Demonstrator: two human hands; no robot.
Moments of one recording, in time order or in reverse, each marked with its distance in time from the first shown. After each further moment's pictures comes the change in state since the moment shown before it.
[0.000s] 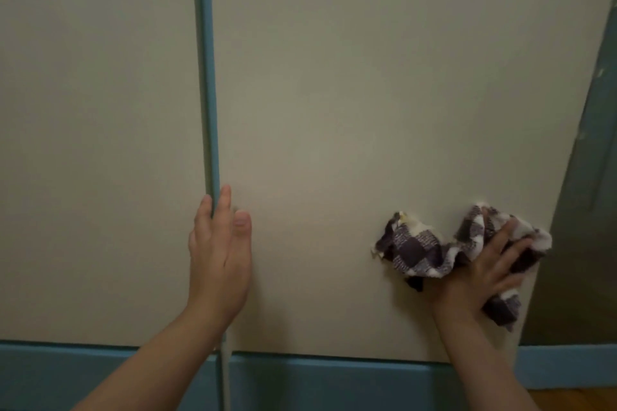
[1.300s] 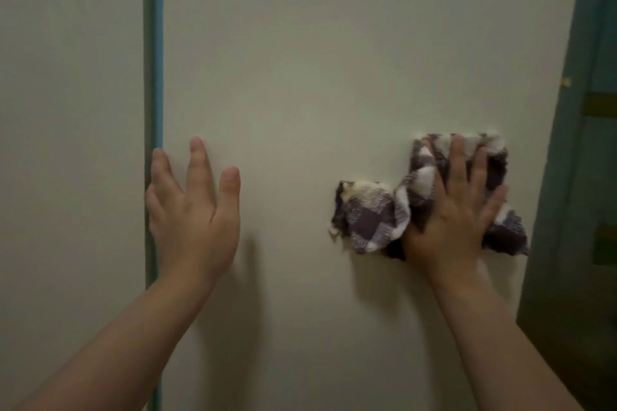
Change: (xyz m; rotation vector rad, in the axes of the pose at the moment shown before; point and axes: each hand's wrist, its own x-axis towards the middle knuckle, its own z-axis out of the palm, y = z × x) left_hand 0.134 0.126 0.008 0.206 0.205 0.033; right_hand 0.182 -0.114 -0.049 0.064 0.157 -0.551
